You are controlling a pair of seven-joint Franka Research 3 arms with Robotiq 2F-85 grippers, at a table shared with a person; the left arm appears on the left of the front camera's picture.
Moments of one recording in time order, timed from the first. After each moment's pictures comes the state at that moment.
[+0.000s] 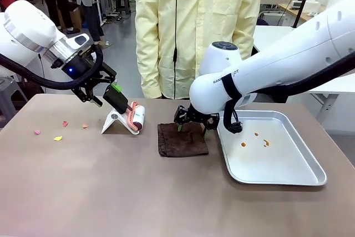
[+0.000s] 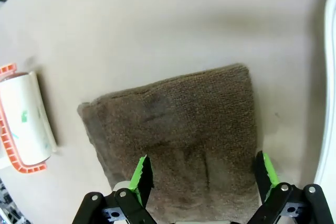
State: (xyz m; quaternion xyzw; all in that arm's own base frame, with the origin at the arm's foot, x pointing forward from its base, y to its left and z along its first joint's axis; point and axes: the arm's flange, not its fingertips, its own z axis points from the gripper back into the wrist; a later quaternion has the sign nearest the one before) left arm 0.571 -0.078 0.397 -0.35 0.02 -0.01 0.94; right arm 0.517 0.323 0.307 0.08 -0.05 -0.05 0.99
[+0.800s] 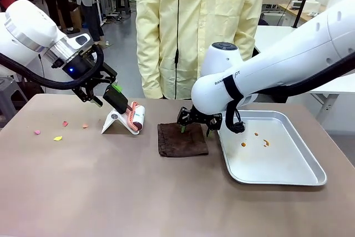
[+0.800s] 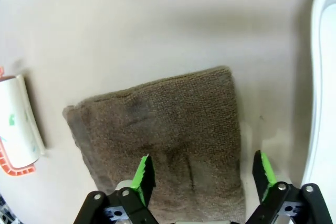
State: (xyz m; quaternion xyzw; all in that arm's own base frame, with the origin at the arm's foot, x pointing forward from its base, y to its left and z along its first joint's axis) left arm 0.572 -0.081 0.398 -0.35 0.02 -0.02 0.94; right arm 0.518 0.317 0.304 0.06 -0.05 -0.05 1.00
